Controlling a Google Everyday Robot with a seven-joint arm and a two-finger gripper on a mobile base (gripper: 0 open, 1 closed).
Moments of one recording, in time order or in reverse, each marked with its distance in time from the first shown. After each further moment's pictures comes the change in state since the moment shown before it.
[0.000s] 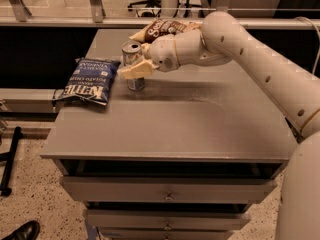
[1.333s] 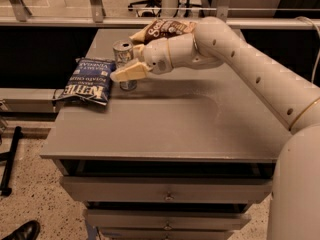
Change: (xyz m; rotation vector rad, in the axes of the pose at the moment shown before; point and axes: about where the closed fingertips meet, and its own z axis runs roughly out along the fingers) arm -0.008 0.002 0.018 -0.034 -0.053 0.046
